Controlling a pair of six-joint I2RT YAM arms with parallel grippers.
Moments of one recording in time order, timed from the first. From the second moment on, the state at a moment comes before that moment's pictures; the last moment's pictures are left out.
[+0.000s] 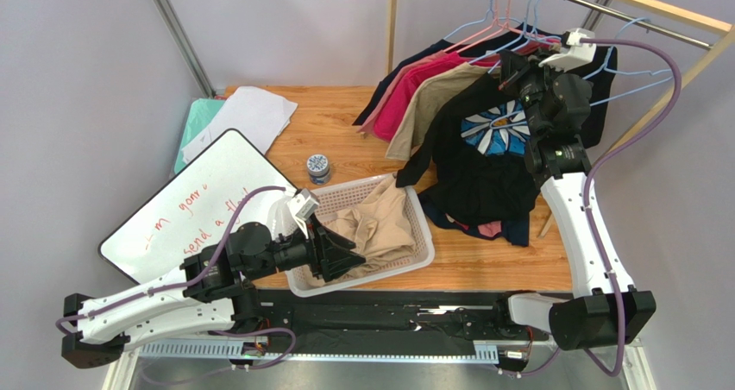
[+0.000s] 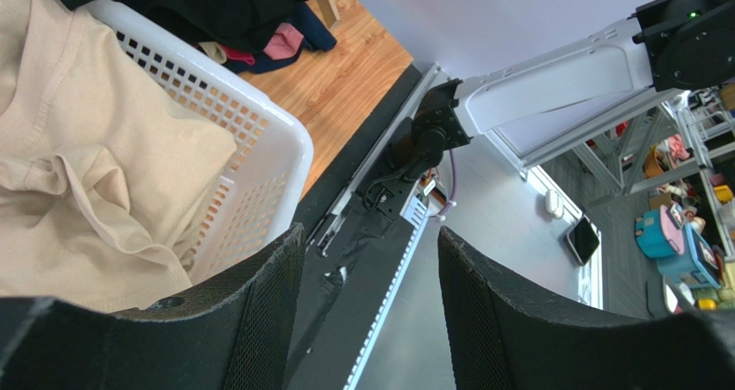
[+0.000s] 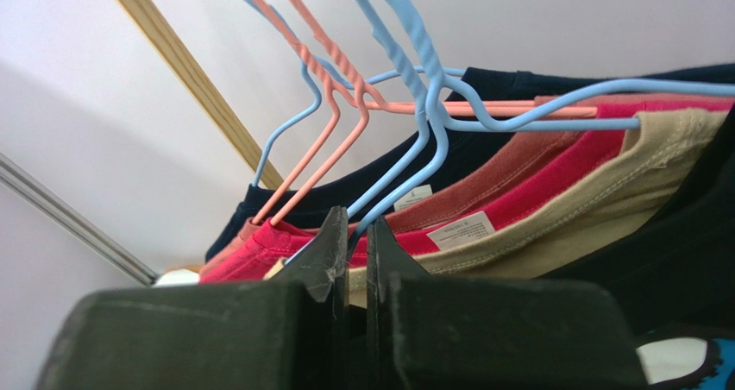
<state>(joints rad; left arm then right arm) -1.21 0.57 0.68 -0.24 -0.02 -0.62 0.10 1.23 1.36 0.06 0.03 0.39</state>
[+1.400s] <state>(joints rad) -1.21 0.67 0.70 -0.22 0.03 -0.62 0.10 1.18 1.45 0.03 0.05 0.28</state>
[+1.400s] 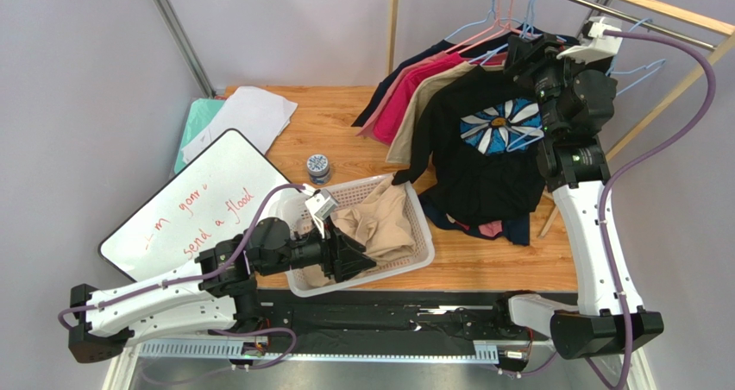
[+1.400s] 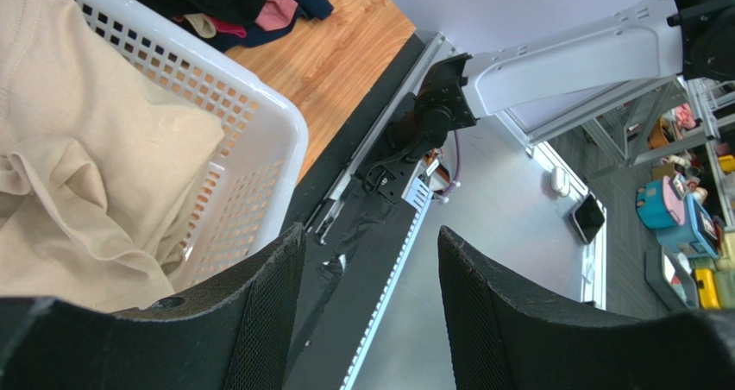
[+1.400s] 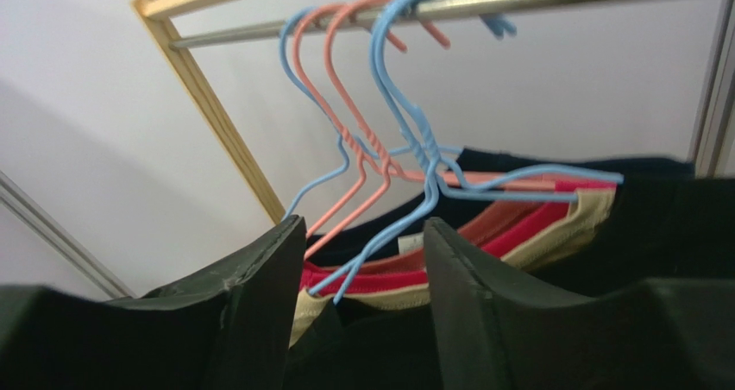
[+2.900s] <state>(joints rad) -1.21 0.62 0.70 -0.22 0.04 -0.62 0.08 1.38 1.61 -0.23 -0.06 0.72</state>
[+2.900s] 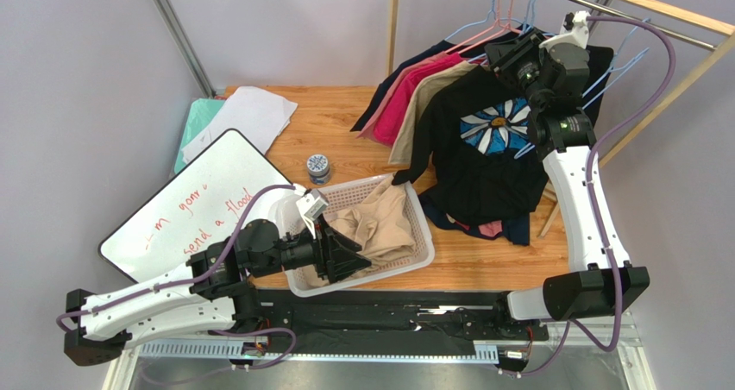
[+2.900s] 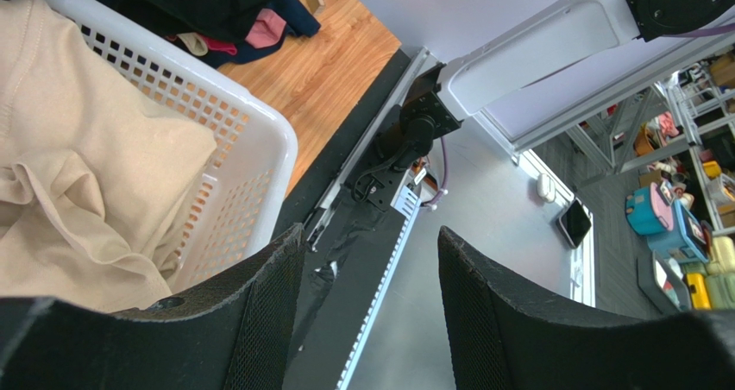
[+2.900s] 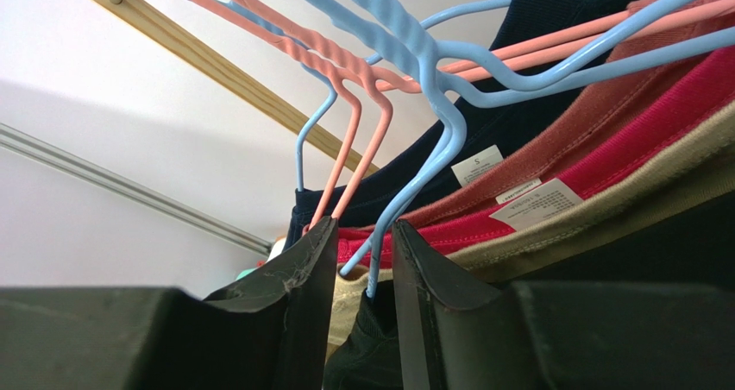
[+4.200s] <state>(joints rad) -1.21 0.62 0.70 -0.25 0.02 -0.62 0.07 1.43 1.48 0.10 -0.08 0.74</state>
